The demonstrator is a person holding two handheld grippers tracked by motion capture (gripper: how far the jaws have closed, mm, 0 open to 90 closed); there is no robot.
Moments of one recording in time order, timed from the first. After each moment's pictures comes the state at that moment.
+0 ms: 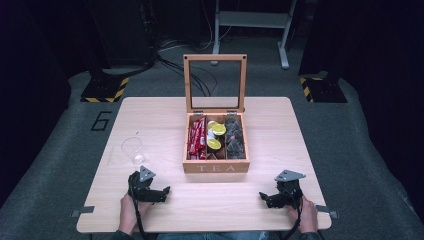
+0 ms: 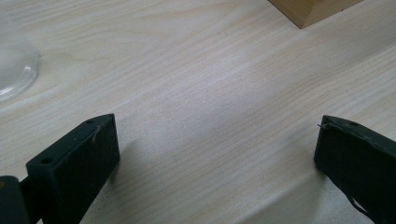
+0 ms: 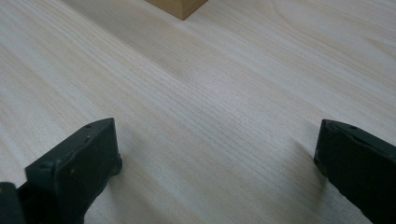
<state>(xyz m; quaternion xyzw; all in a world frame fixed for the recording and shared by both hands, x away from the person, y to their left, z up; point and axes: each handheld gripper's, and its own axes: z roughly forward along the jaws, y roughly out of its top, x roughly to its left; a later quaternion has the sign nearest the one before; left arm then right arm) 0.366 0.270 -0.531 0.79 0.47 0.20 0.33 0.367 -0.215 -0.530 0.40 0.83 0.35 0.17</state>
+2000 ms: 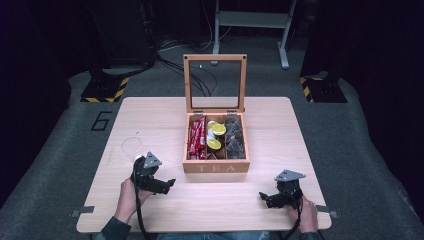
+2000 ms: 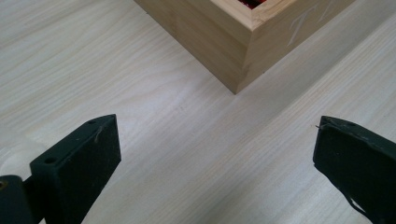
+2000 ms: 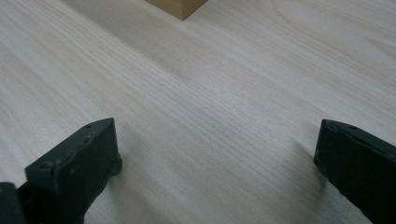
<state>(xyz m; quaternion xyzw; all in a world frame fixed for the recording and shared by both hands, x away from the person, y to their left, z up) 0.380 0.250 -0.462 0.84 0.39 0.18 0.33 0.368 -0.216 -0.530 0.40 0.83 0.35 0.17</state>
